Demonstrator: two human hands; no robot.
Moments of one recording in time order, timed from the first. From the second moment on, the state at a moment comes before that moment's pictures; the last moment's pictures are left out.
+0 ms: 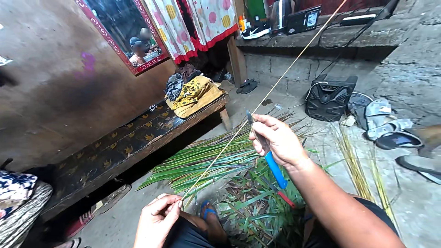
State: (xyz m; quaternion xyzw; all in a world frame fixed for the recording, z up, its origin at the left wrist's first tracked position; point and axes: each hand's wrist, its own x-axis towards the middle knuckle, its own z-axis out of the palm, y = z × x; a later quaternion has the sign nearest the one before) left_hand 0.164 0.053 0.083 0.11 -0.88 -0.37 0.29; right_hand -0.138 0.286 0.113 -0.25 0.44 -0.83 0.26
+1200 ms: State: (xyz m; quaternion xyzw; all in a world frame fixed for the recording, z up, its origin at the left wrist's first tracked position) left_hand 0.207 0.003 0.064 0.12 -0.89 -0.35 0.25; right_hand -0.171 0.308 0.121 -0.19 0.41 -0.88 0.16
